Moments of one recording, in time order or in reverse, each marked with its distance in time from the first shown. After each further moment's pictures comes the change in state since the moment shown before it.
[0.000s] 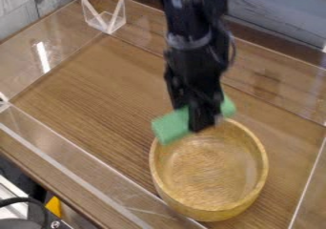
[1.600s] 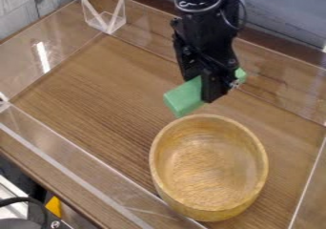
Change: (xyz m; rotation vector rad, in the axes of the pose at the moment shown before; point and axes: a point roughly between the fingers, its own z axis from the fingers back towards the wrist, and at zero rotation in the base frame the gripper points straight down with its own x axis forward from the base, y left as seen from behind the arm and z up) arm 0.028 0.011 0.014 0.055 -0.072 0.043
